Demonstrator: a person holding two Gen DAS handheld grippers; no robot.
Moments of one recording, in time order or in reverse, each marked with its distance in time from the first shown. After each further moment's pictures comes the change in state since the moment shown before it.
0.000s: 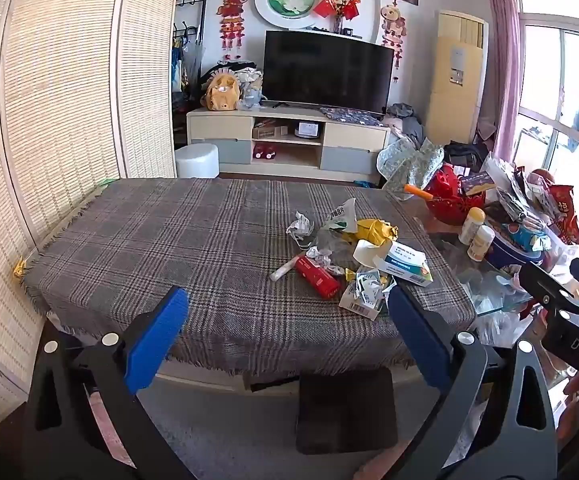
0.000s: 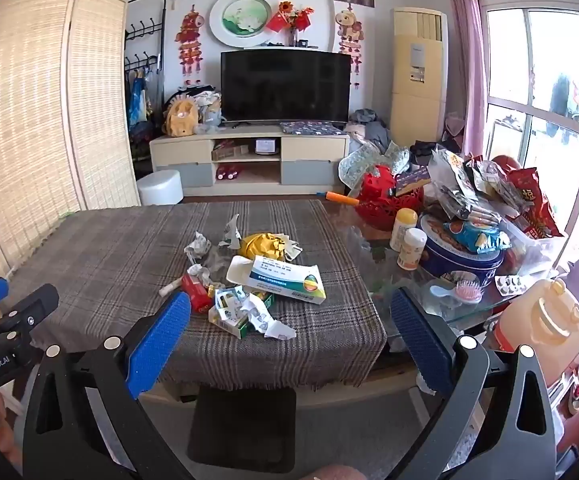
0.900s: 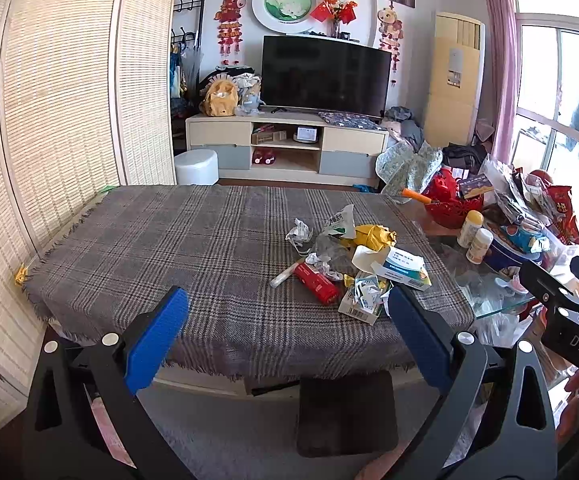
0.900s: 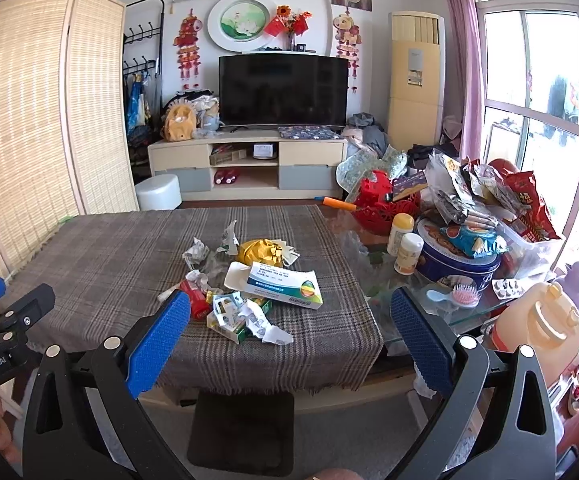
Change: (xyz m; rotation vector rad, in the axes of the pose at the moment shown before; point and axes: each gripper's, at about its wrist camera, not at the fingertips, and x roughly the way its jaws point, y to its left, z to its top) left arm -0.007 -0.002 0.004 0.009 -0.026 -0.001; right arm -0.004 -0.001 0.007 0.006 -0.009 -0.005
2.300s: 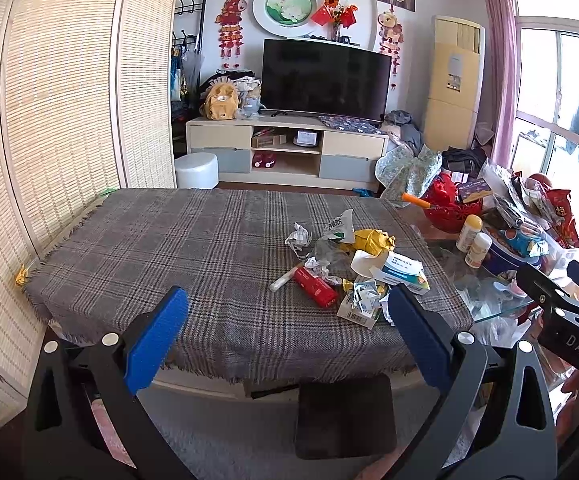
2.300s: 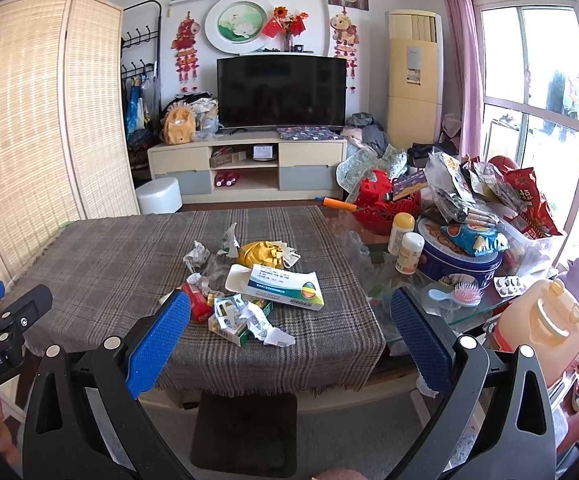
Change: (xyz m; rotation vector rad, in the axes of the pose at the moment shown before) left arm -0.001 0.004 0.003 -0.009 -0.013 -0.004; right arm 0.002 -0.003 -0.002 0.017 -0.005 0.005
